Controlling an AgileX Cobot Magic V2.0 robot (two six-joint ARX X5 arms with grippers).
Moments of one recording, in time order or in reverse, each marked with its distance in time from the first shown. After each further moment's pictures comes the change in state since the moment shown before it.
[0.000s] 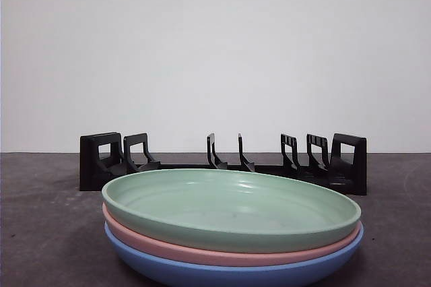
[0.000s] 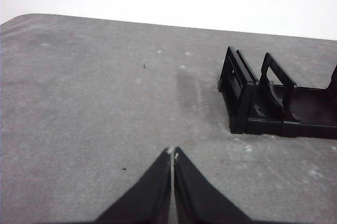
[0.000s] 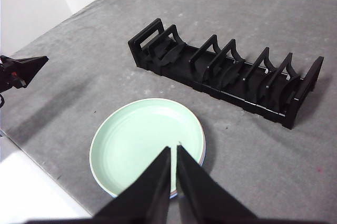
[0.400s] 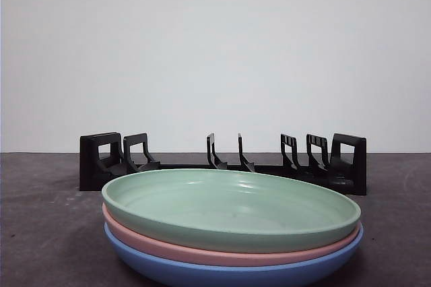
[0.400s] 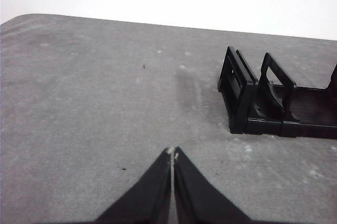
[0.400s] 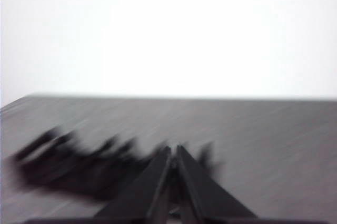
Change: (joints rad) left arm 0.000 0.000 0.000 0.000 0.000 0.000; right arm -0.440 -0.222 -0.410 0.595 0.031 -0.099
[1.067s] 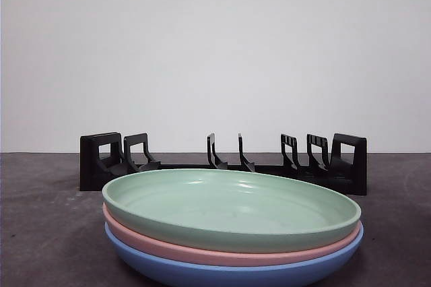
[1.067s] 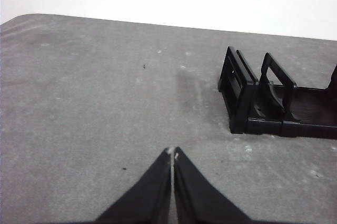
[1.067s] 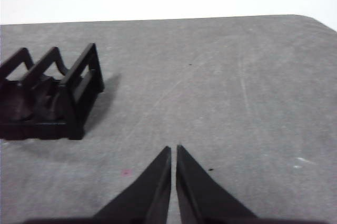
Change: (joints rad) left arm 0.000 0.000 0.000 0.000 0.000 0.000; right arm -0.245 -0.121 -0.505 0.192 0.052 -0.065
